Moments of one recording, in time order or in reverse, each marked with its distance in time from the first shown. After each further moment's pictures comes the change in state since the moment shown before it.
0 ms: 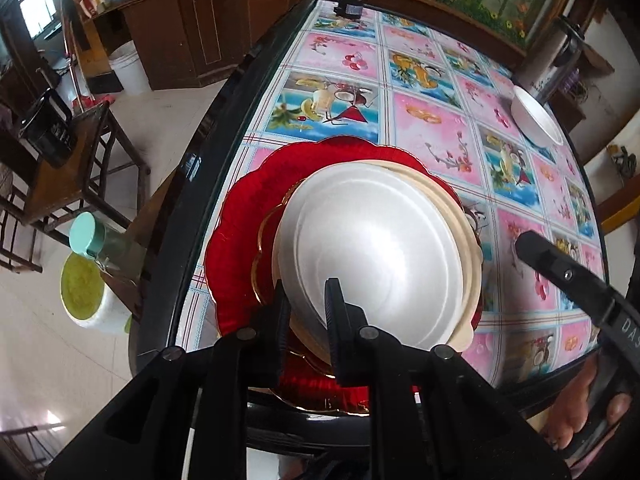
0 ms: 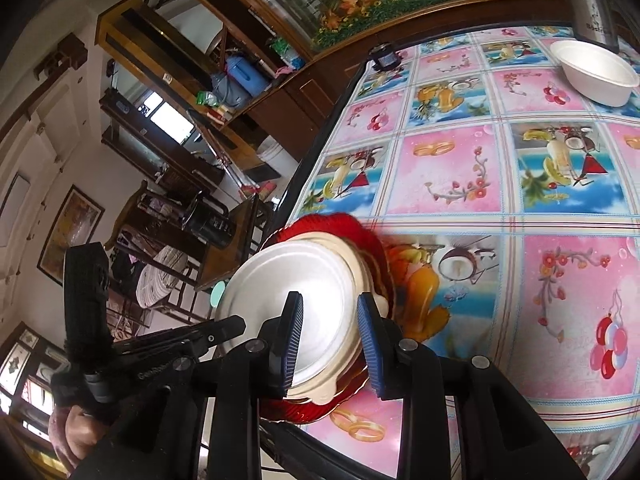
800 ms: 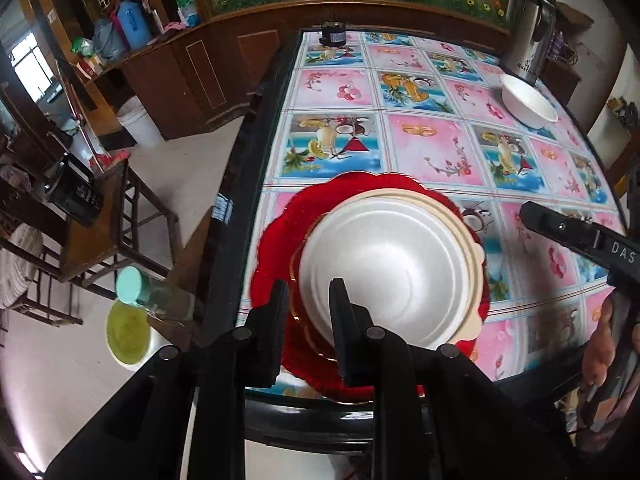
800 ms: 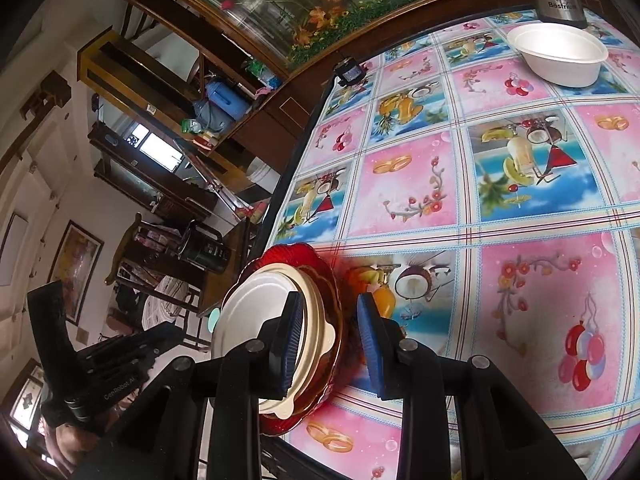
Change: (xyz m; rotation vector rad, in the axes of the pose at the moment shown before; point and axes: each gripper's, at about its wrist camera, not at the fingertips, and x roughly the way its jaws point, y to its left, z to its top) left arm -0.035 -0.012 0.005 0.147 -0.096 0.102; right arm -0.015 -0.037 0.011 0.099 -0.039 0.003
